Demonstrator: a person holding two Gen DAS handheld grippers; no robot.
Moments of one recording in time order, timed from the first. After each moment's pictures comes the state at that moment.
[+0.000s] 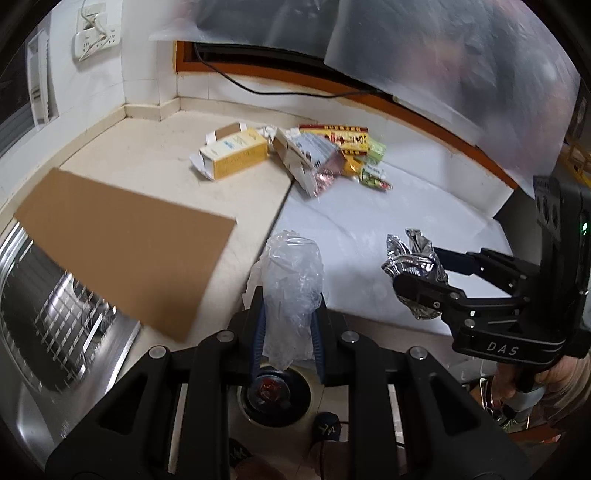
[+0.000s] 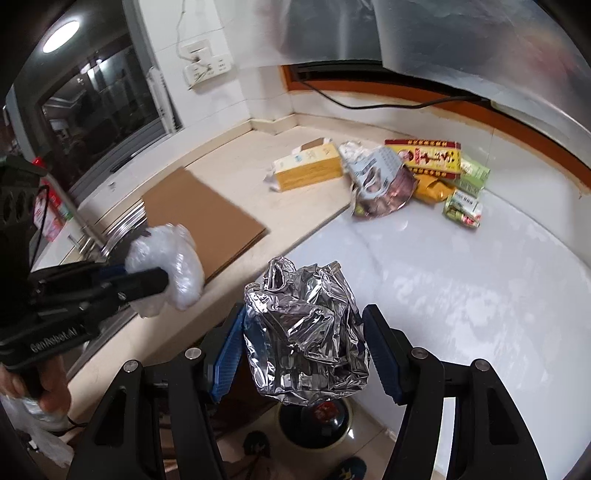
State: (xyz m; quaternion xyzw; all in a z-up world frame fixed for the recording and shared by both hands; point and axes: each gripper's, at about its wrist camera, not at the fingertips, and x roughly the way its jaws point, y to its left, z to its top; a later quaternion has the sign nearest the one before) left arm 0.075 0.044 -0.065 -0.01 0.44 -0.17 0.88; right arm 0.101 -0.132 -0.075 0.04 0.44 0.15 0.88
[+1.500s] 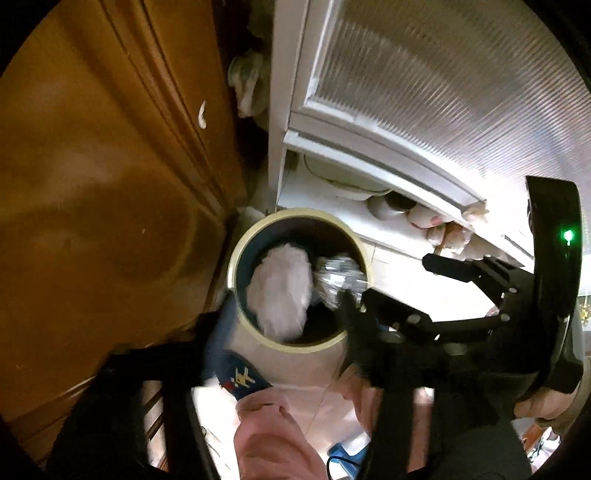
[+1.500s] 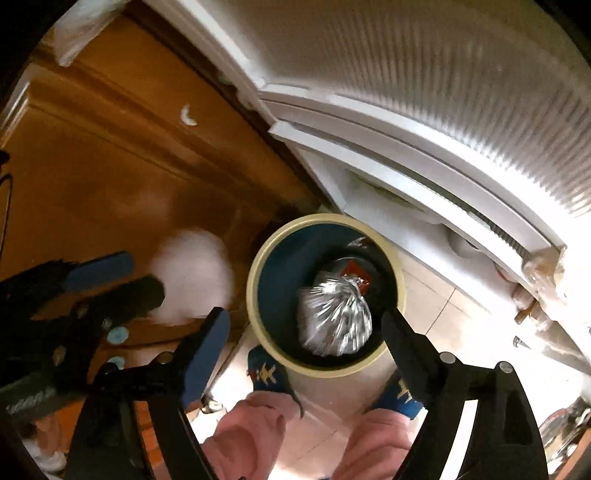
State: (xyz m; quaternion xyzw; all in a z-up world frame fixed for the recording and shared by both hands) left arm 0.056 0.020 -0.488 0.05 0.65 -0.13 0.74; right arm 0.032 -0.124 -0.547 0.16 0.65 0.09 0.73
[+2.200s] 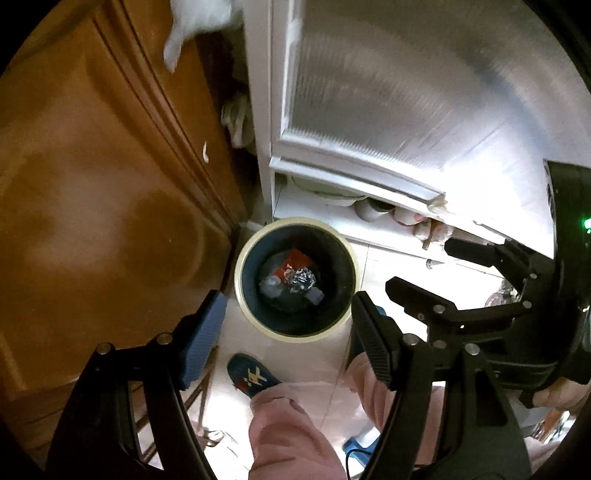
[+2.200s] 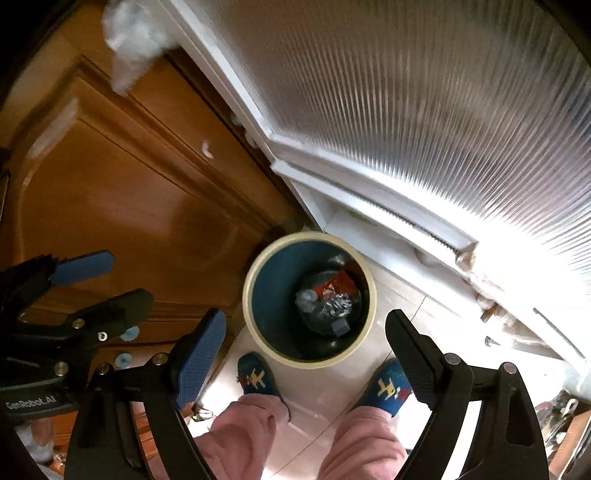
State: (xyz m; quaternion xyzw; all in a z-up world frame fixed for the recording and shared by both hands) left arm 0.032 0.012 -0.412 0.09 0.62 -0.15 0.76; right arm 0.000 -0.138 -0.436 0.13 0.62 0.06 0.78
